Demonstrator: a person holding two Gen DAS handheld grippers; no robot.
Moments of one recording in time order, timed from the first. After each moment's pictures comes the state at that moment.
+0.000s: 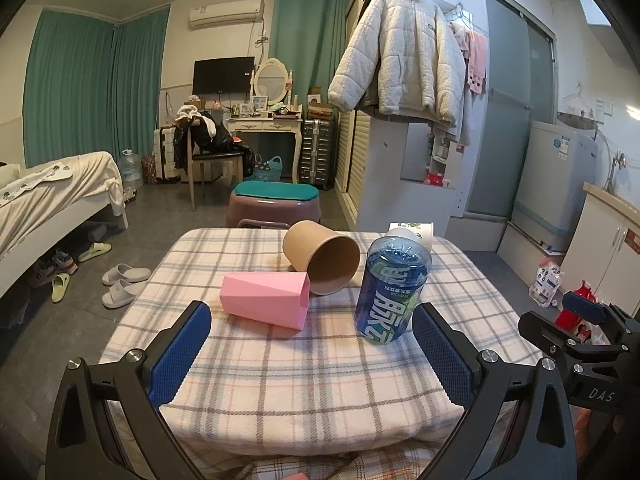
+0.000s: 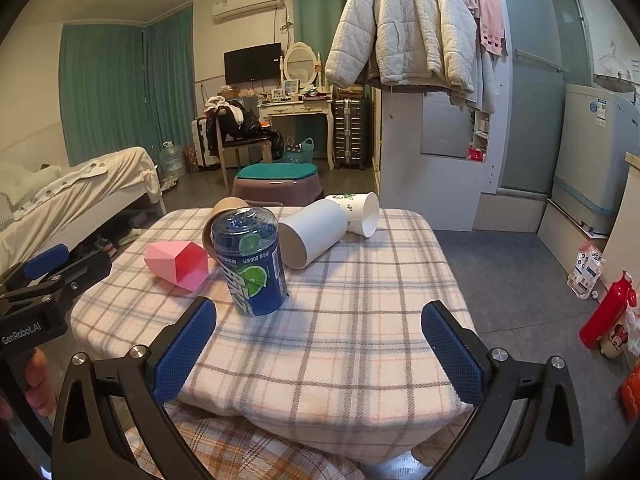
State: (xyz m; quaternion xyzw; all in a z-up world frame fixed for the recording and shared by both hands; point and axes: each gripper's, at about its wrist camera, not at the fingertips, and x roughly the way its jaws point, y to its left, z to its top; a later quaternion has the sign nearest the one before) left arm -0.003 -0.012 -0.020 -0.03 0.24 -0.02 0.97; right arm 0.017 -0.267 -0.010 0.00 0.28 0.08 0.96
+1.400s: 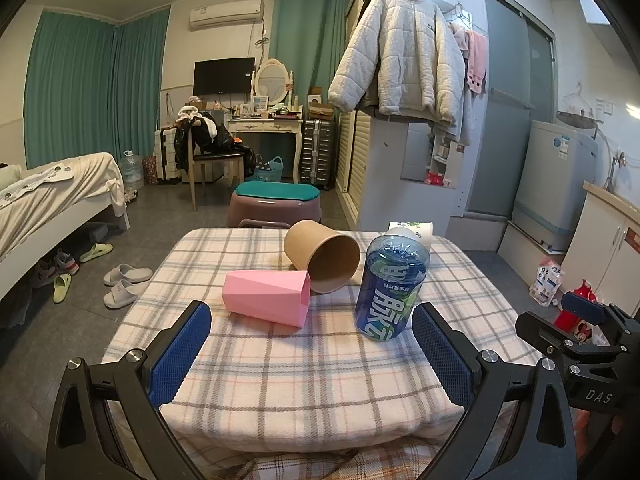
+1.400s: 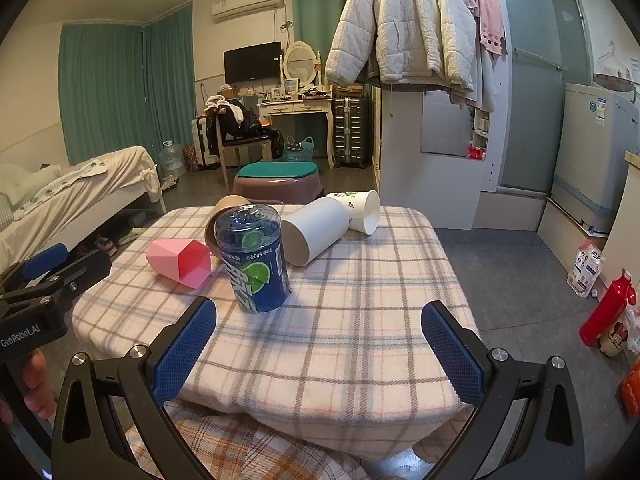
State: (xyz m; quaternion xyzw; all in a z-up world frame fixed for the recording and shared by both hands) left arm -0.008 -0.013 -0.021 -0.03 0.24 -0.02 0.97; right arm 0.016 -0.264 -0.010 0.01 0.28 0.08 0.96
